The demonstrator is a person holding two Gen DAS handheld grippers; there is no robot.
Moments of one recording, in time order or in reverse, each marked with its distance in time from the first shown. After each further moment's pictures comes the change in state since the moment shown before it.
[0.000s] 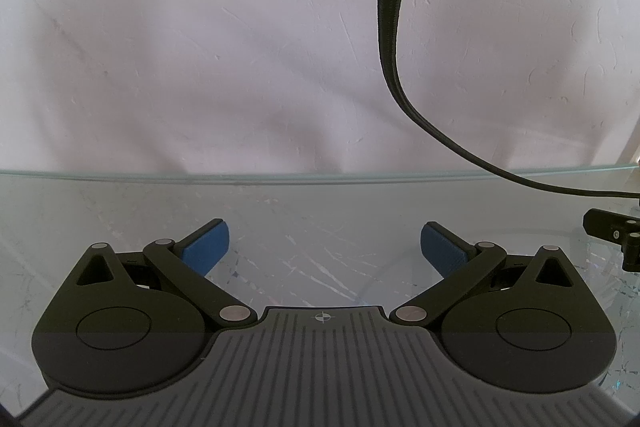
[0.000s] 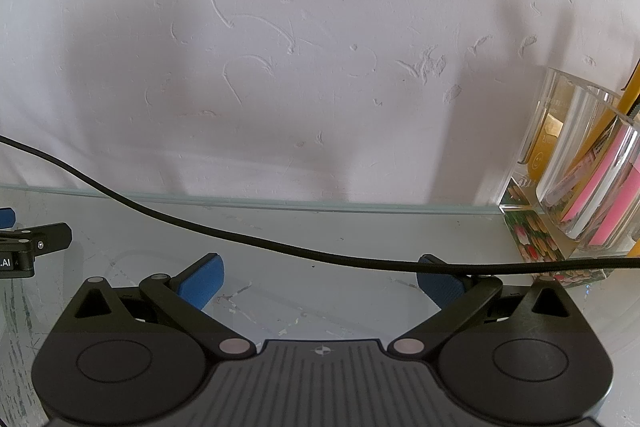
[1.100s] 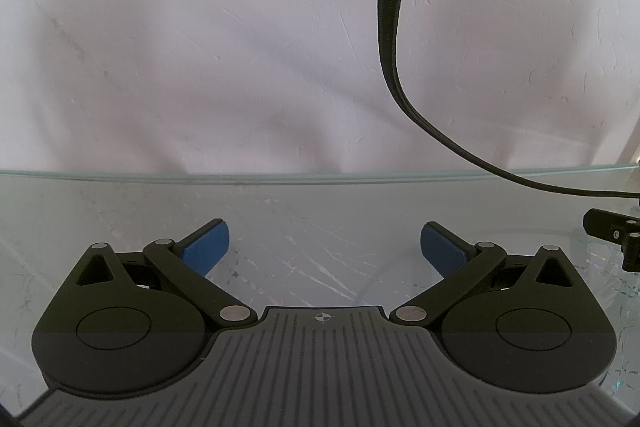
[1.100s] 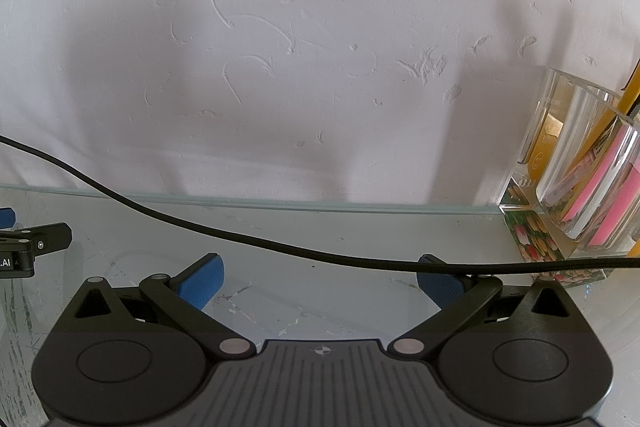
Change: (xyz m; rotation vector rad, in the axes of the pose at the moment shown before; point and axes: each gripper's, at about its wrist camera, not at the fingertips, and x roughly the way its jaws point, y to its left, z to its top) left arm -0.003 0.001 -0.002 0.000 0.000 0.000; right arm 0.002 0.001 0.000 0.000 0.000 0.000
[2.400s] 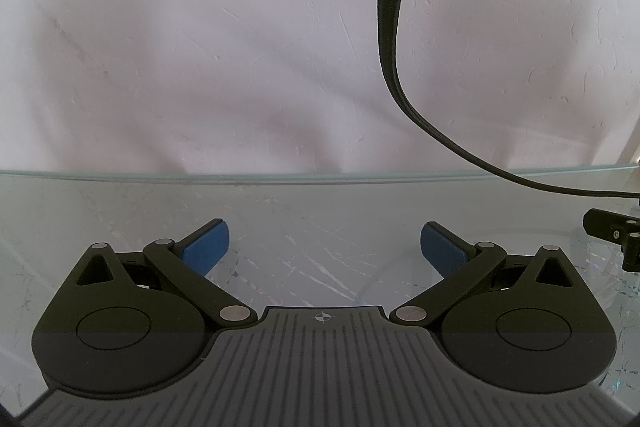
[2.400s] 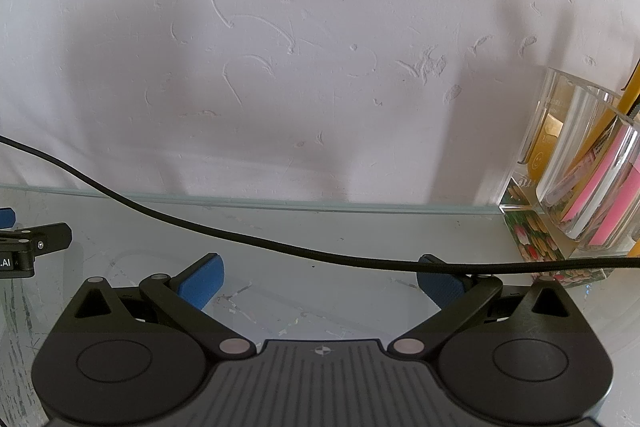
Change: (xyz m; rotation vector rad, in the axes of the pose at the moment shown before) left arm -0.004 0.001 -0.002 0.000 0.000 0.000; right arm 0.001 0.001 0.000 0.000 0.000 0.000
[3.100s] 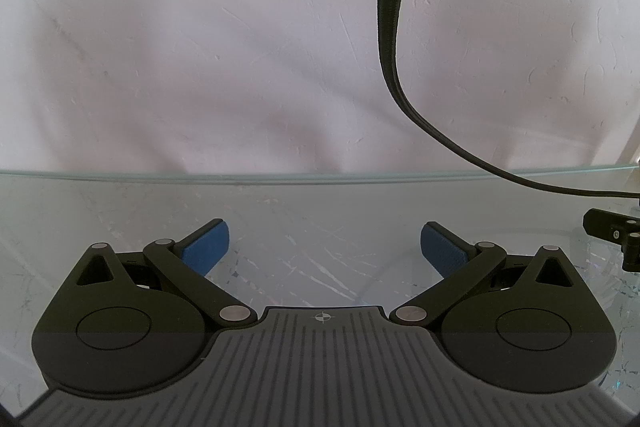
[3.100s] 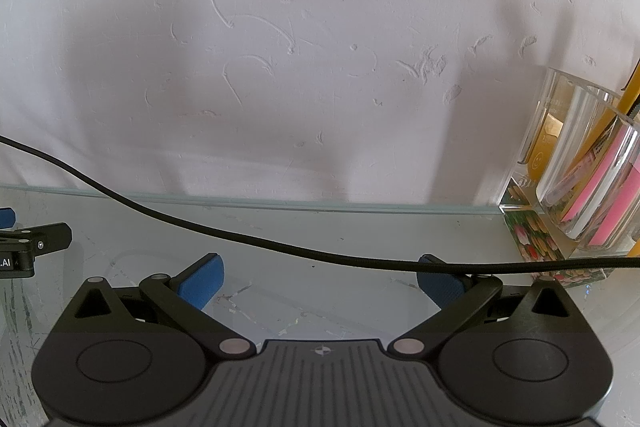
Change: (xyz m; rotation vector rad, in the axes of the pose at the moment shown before) left arm 0.000 0.001 -0.001 0.000 0.000 0.000; right arm 0.000 0.000 0.000 0.000 0.000 0.000
